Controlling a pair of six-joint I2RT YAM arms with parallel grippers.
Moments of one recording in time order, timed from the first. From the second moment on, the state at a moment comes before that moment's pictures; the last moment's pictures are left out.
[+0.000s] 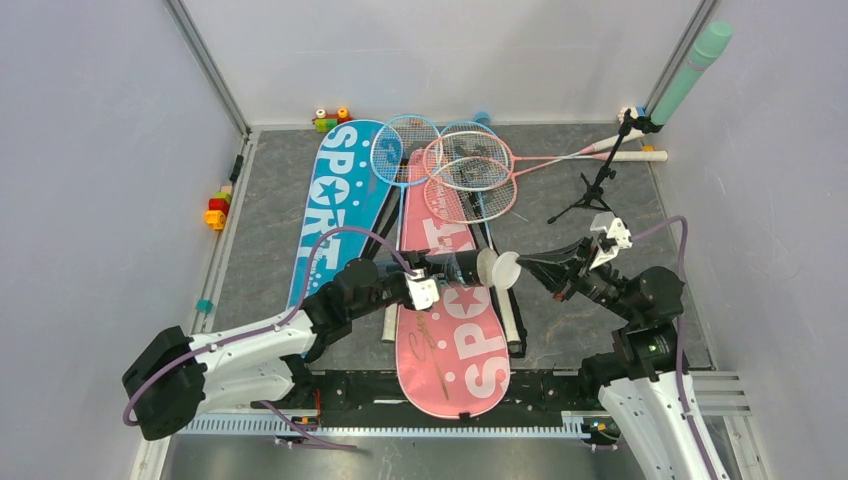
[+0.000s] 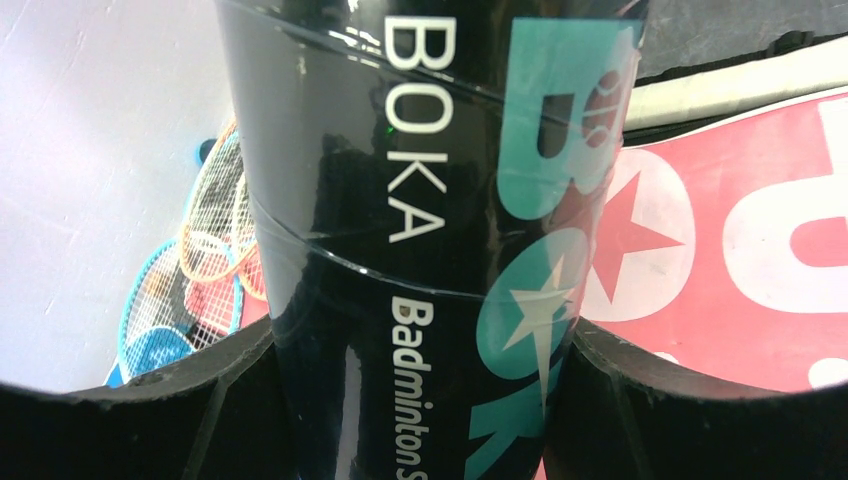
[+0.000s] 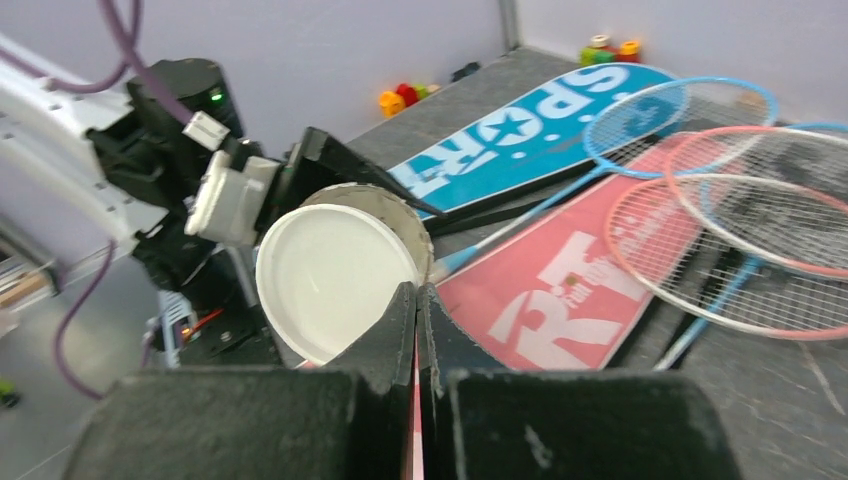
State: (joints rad) left arm -0.92 1.04 0.43 0.39 0.13 0.65; right arm 0.21 0.38 0.51 0.02 -0.75 0.35
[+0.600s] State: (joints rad) left arm -0.92 1.07 0.43 0.45 0.25 0.69; right arm 0.21 0.49 0.52 0.11 -0.96 0.41
